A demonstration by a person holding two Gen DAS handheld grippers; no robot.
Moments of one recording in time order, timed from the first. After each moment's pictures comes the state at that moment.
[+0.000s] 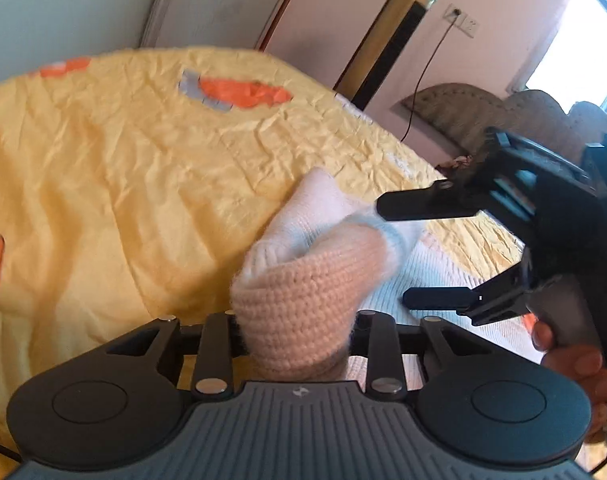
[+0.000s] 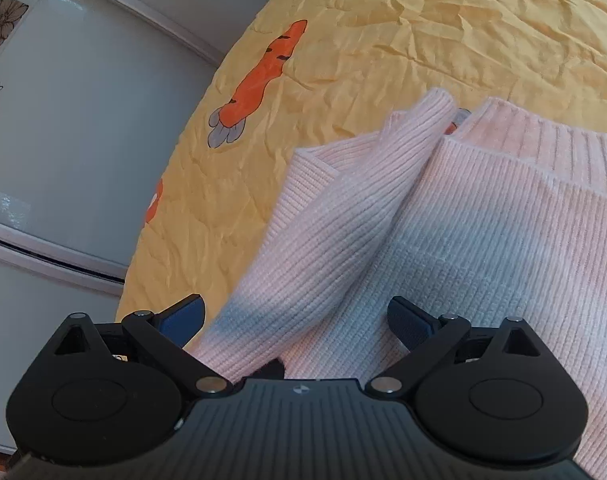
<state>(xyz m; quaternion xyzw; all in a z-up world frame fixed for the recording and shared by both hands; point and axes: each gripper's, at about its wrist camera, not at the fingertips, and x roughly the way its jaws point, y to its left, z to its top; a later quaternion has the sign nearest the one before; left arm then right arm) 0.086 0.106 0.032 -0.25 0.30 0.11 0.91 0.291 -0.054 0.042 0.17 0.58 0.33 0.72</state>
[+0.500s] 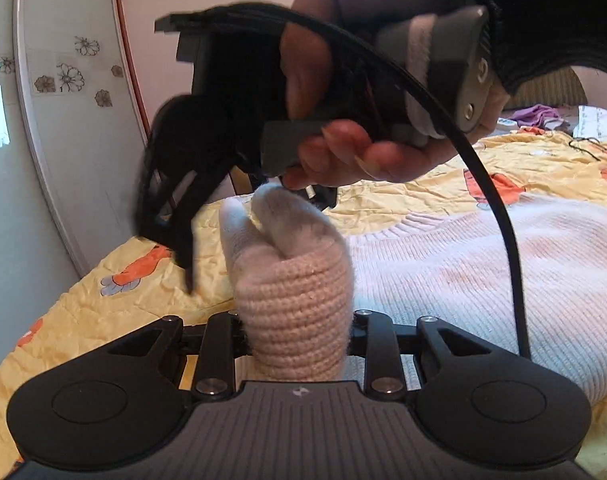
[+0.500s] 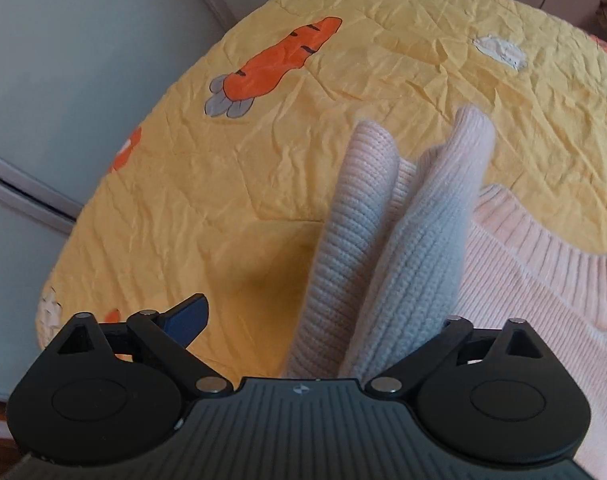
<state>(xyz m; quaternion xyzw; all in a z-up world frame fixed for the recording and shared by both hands) 0.068 -0.037 0.040 0.13 0.21 0.05 0.97 0.290 -0.003 0.087 -0.03 0.58 0.32 0.75</state>
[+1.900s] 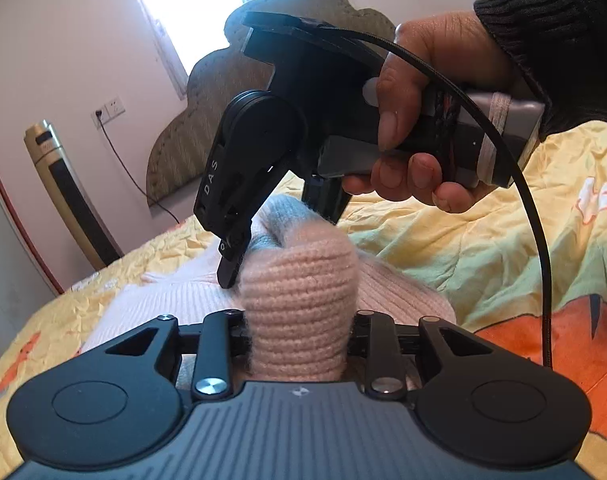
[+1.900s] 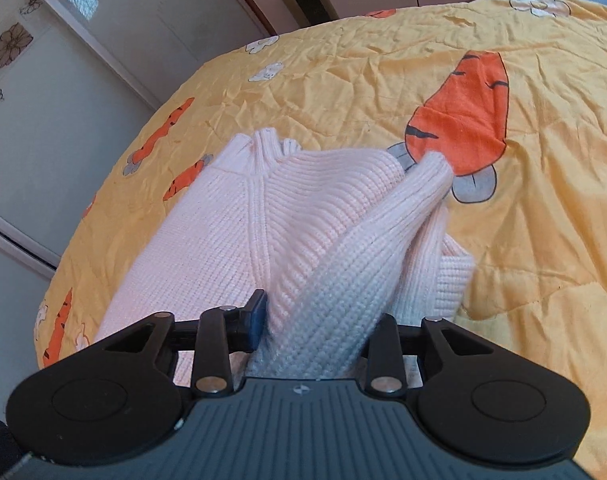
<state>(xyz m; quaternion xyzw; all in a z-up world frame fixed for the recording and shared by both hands) 0.054 -0.252 0.017 0.24 0.18 -0.14 0.94 0.231 -0.338 0.054 0.13 0.50 0.28 0.81</state>
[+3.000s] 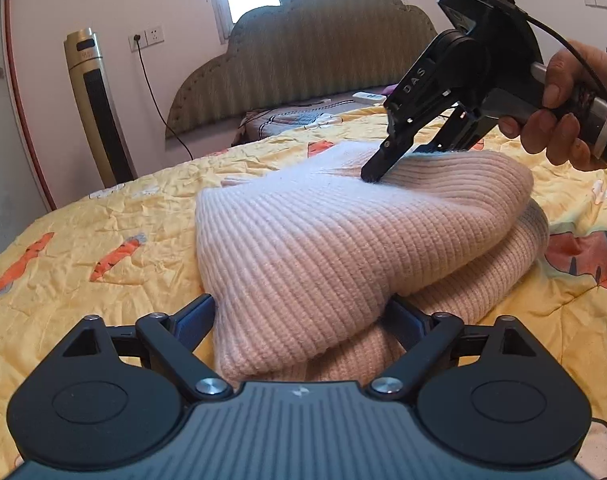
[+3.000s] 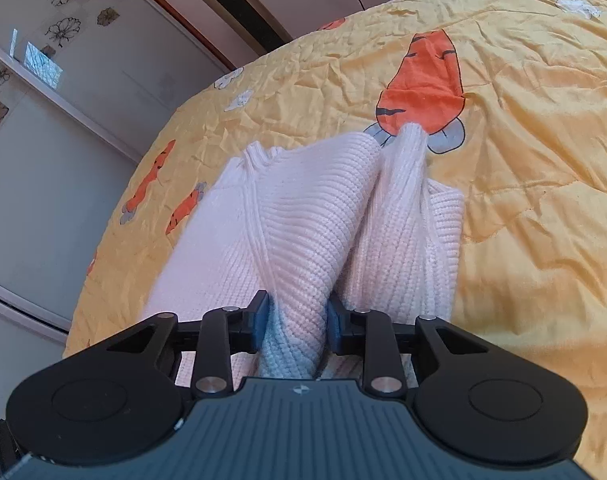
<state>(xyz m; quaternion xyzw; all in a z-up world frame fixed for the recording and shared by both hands) 0.045 -0.088 0.016 0.13 0.25 -0.14 0.95 0.188 -0.341 0.056 0.21 0.48 0.22 0.82</state>
